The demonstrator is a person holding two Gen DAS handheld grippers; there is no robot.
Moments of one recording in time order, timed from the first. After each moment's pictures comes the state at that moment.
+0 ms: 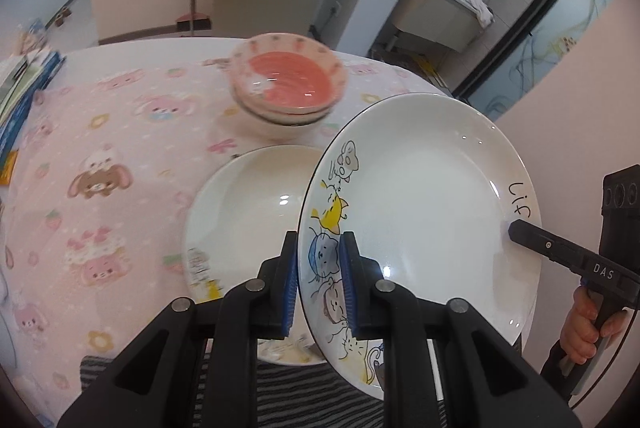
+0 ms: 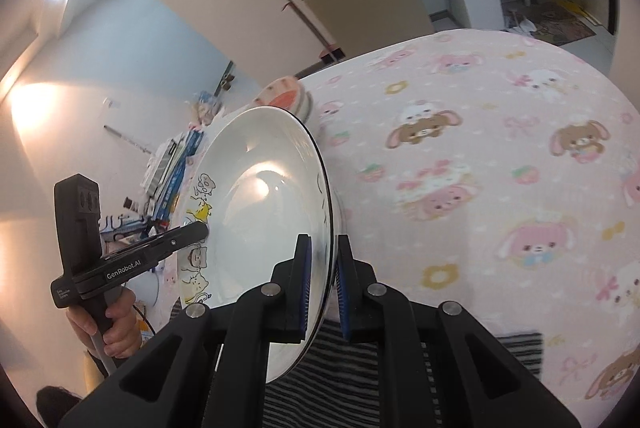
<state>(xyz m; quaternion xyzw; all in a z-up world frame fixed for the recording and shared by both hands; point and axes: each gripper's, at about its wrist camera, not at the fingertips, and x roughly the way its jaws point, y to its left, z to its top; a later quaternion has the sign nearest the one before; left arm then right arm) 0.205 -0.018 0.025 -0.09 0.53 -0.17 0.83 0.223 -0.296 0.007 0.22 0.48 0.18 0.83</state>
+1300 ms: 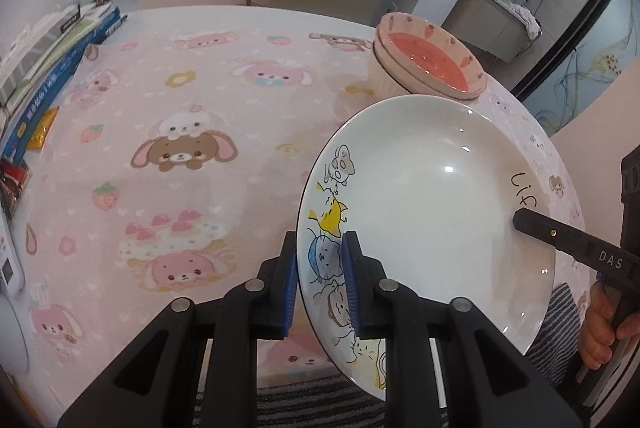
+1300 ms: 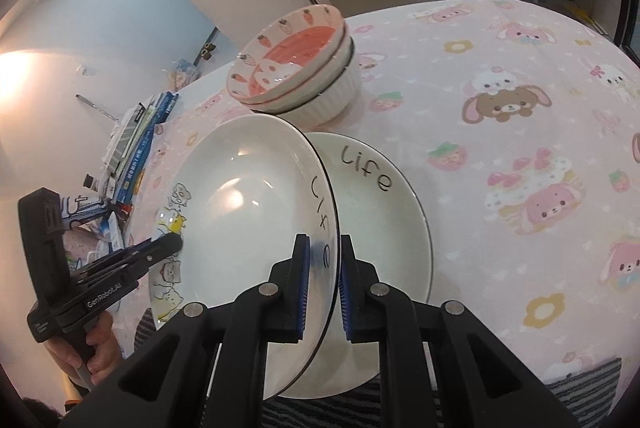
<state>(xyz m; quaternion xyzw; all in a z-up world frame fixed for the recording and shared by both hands) 0.213 0.064 -0.039 -0.07 0.53 -0.10 0.84 0.276 -0.191 -0.057 0.17 0.53 0.15 0.82</state>
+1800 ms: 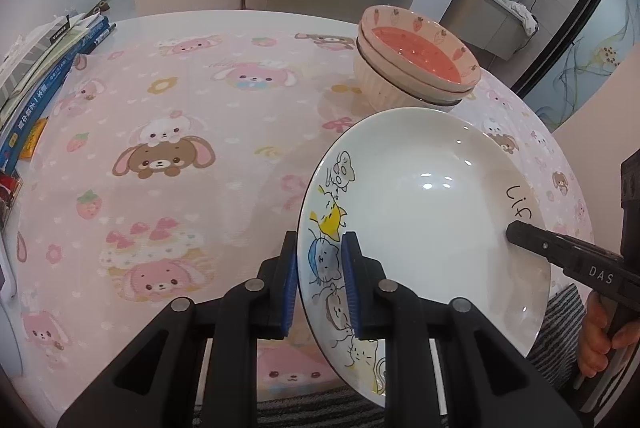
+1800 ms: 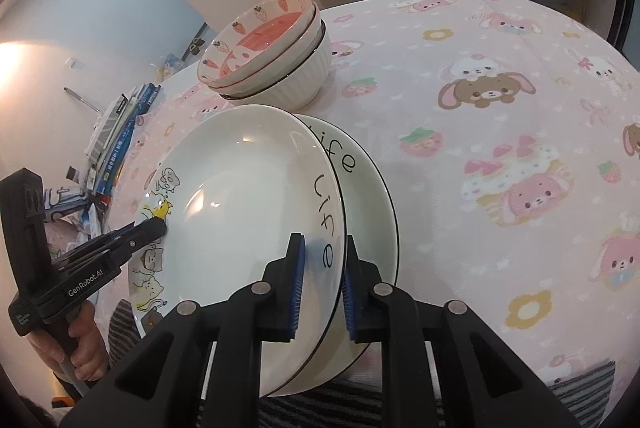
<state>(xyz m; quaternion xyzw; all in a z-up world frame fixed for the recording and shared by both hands) 0.216 0.048 -0.049 -0.06 0.52 -0.10 0.85 0.272 -0.199 -0.075 0.15 0.53 0.14 0.82</state>
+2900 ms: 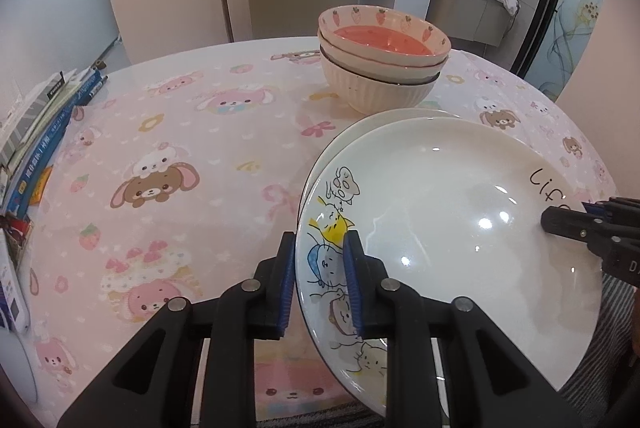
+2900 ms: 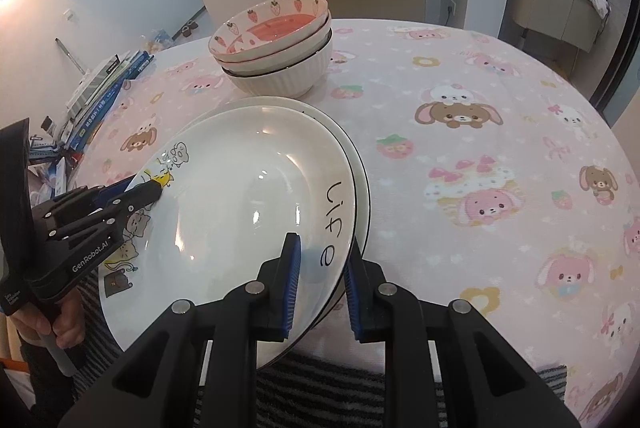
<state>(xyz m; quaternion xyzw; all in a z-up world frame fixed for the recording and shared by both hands) 0.199 0.019 -0.059 0.03 0.46 -0.10 0.88 0.240 -0.190 -0.060 0.03 0.51 0.11 0.86</state>
